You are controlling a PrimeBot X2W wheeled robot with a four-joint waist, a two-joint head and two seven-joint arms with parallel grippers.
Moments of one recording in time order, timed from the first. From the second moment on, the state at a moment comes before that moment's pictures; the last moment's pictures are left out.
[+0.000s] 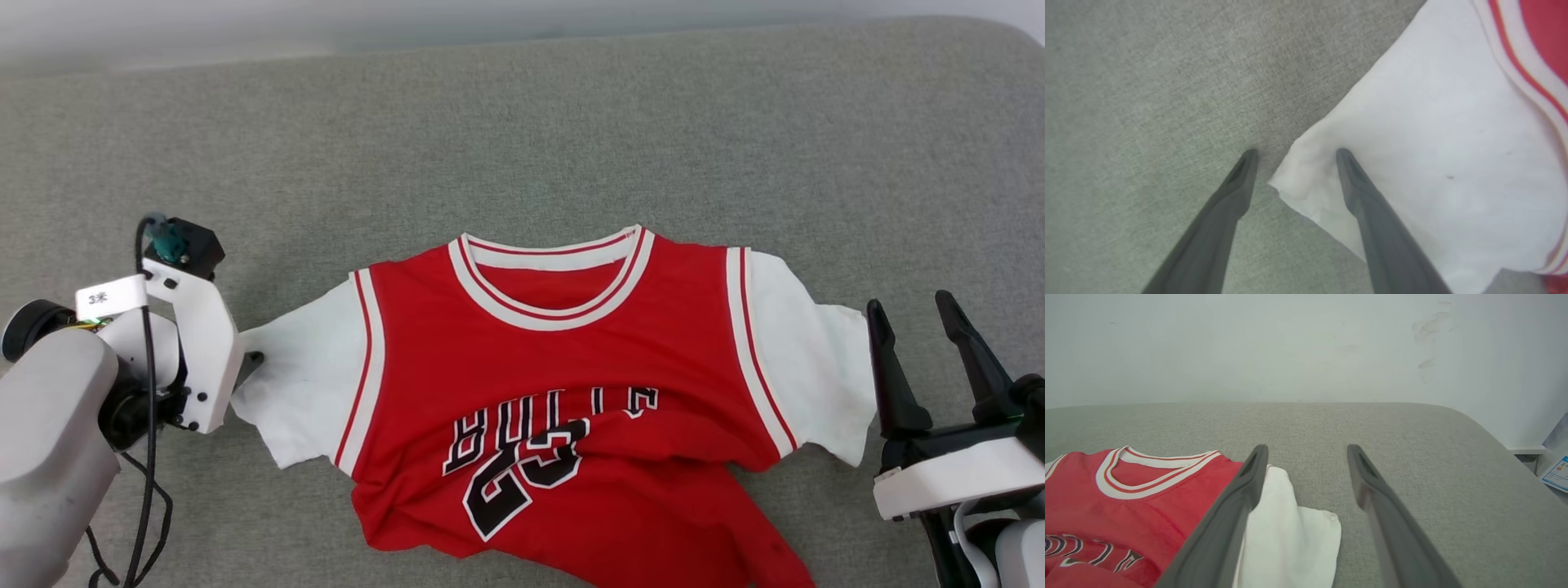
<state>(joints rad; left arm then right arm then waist) -0.73 0.70 -0.70 0.50 -0.76 -0.13 0.69 -0.09 -0.19 -0.03 0.00 0.23 0.13 -0.16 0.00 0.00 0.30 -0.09</state>
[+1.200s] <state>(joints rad) -0.76 0.77 -0.83 0.33 -0.84 -0.10 0.42 -0.38 -0.82 0.35 0.00 0.54 0.13 0.61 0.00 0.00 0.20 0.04</state>
